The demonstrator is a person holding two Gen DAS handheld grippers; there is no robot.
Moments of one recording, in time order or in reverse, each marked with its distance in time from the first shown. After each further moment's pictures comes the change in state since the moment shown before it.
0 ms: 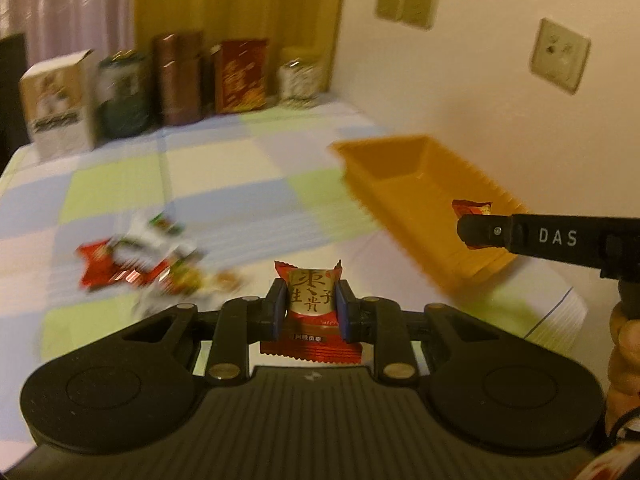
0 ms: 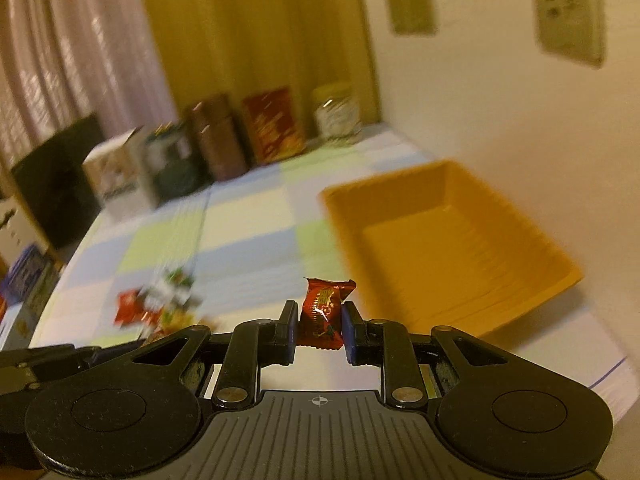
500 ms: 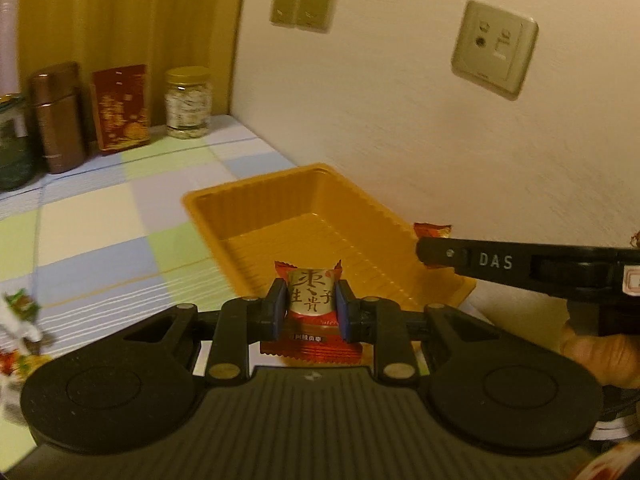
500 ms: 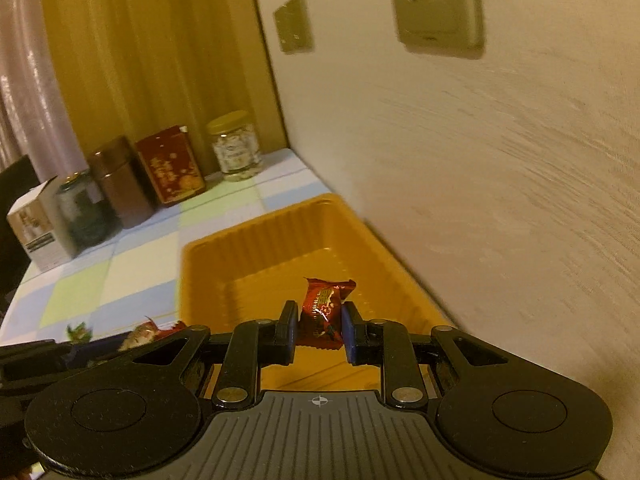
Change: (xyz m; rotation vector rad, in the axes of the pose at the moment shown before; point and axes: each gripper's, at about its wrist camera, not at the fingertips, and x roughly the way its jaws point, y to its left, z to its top) left arm 0.077 -0.110 0.053 0.074 -0.020 -0.168; right arm 0.024 -0.122 0.043 0.081 -0.028 -0.119
